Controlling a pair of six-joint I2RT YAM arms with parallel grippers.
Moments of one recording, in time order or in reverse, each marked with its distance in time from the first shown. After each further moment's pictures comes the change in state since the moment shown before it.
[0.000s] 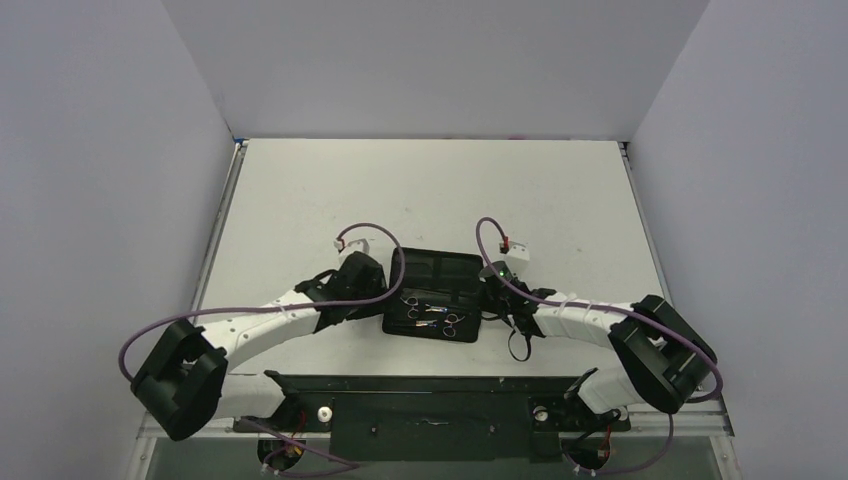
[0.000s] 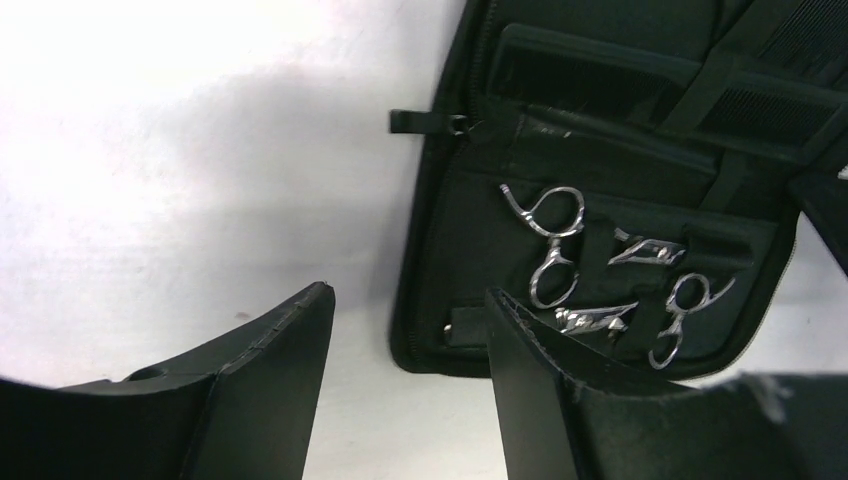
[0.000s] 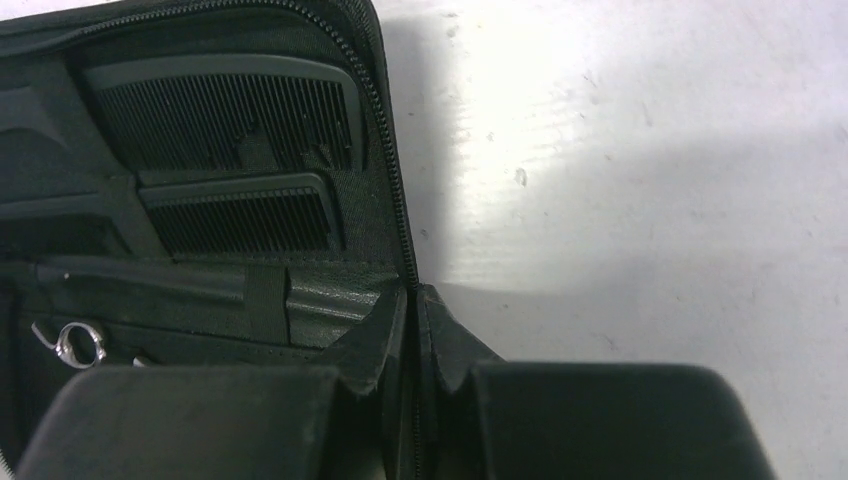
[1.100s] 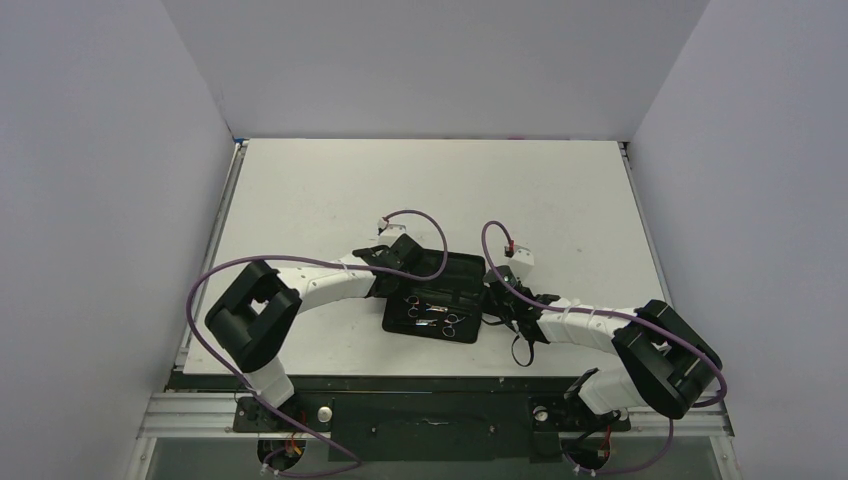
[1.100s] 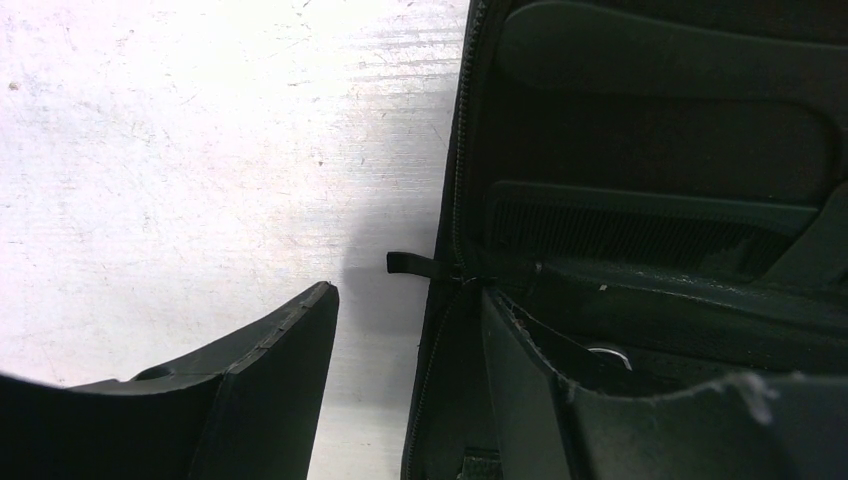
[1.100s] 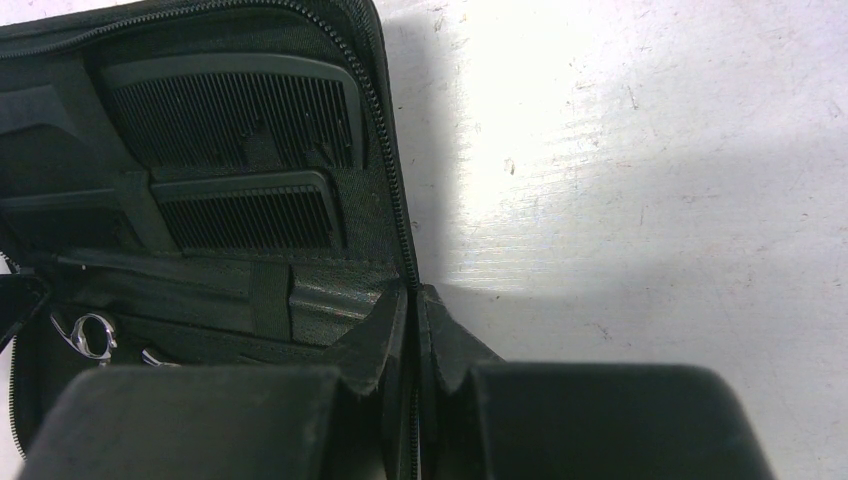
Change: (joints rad) left arm -0.099 0.481 0.405 -0.151 -0.295 0.188; right arm -0.001 -0.053 -0.083 0.078 0.006 0.055
